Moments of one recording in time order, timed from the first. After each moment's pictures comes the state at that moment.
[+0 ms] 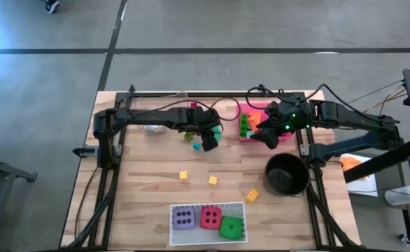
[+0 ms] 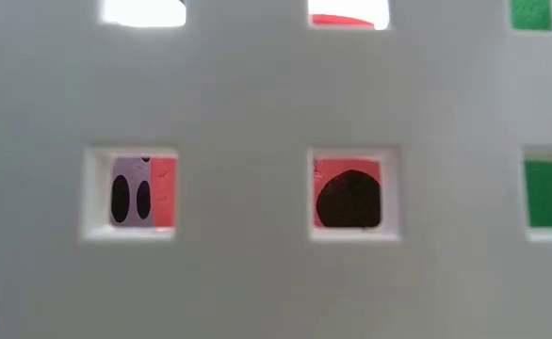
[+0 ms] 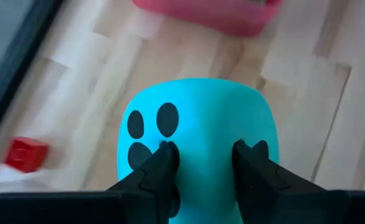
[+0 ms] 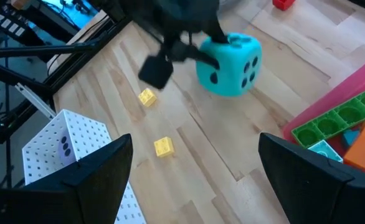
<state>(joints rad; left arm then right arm) 0.17 1.91 1.53 -0.69 -0.20 -0.14 -0.14 1.02 1.16 -0.83 -0.06 0.63</state>
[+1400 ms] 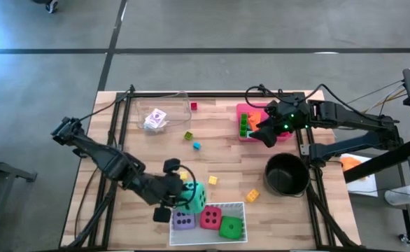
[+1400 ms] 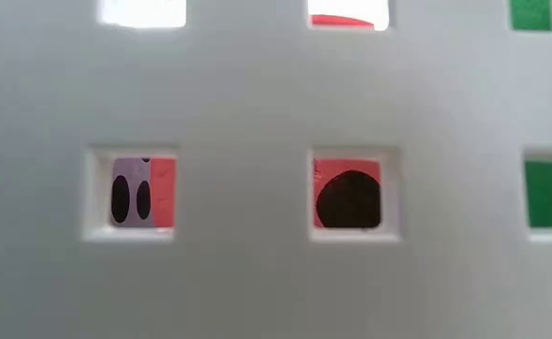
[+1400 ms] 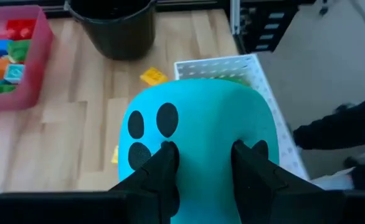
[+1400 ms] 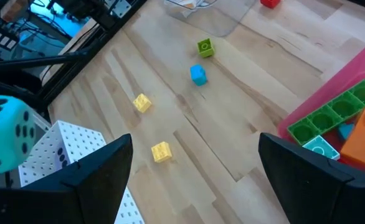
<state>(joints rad) -0.56 1.52 1.53 -0.78 -0.29 -0.33 -0.14 1.03 1.16 -0.83 -0.02 0.69</state>
